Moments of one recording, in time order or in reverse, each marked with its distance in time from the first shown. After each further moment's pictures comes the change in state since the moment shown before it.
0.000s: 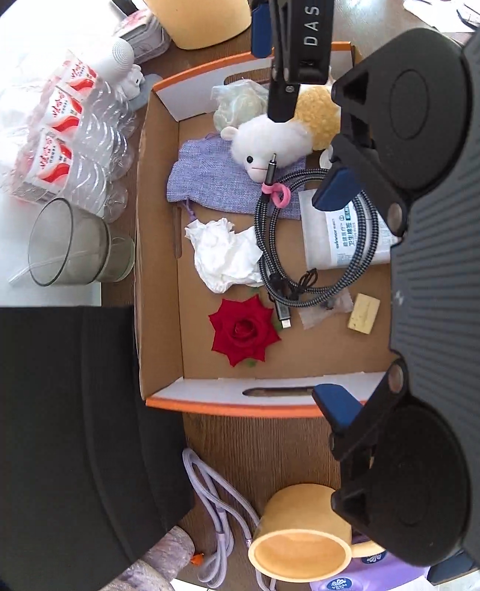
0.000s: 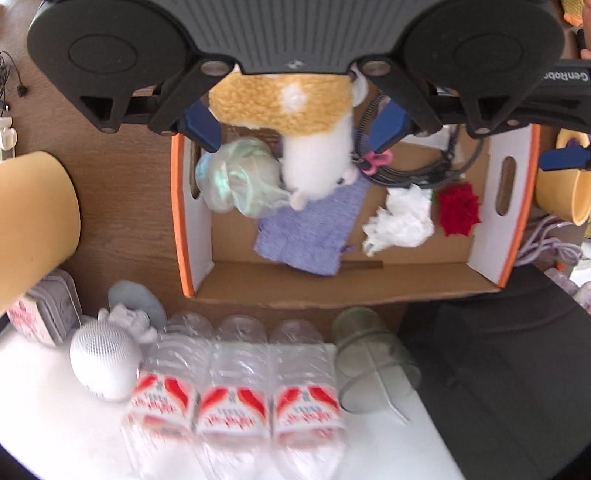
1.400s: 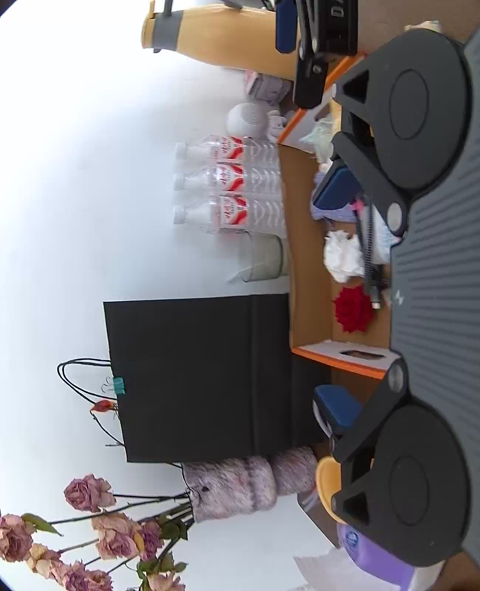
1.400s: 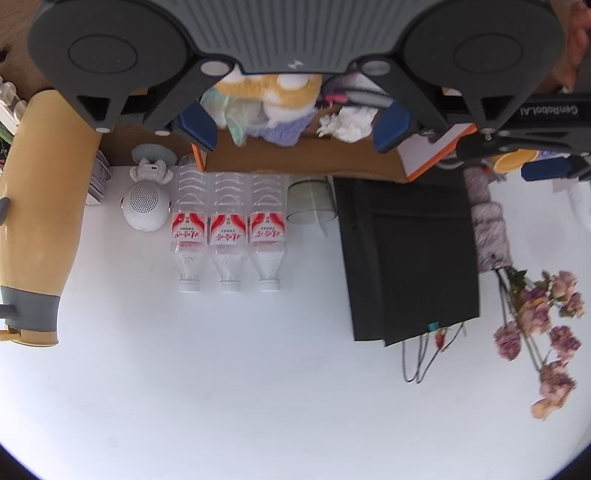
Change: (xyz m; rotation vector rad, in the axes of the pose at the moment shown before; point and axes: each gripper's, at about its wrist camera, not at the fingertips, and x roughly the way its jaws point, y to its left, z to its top) left arm -0.048 -0.016 -0.214 0.007 -0.974 0.102; right arm -0.057 -0.009 -0.210 -0.171 -0.934 0.096
